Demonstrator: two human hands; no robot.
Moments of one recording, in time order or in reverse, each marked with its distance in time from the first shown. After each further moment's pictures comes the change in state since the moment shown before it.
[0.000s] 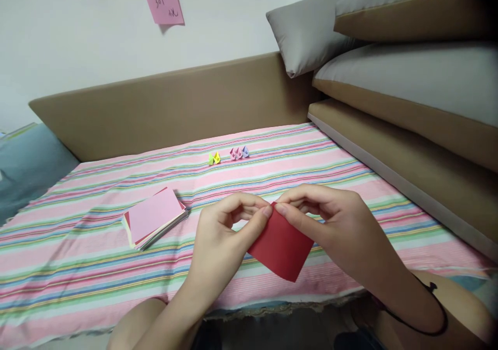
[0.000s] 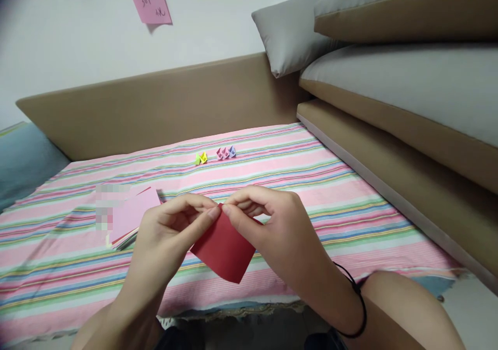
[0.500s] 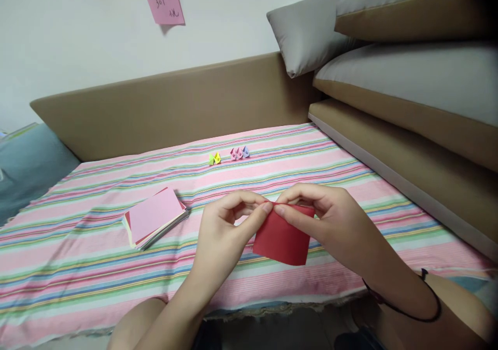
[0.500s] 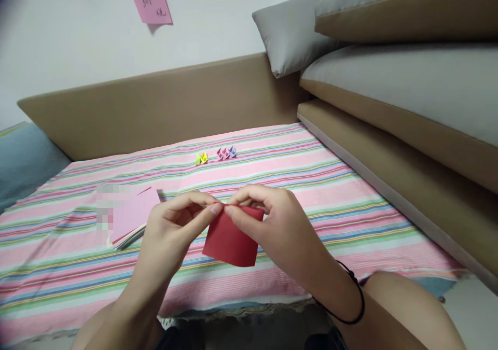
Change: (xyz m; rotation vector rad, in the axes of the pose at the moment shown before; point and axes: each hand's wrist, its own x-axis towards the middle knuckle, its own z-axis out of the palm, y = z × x) left_hand 0.006 -0.009 0.000 -0.073 0.010 -0.007; right_hand 0.006 0.009 -0.002 0.040 -0.089 0.052
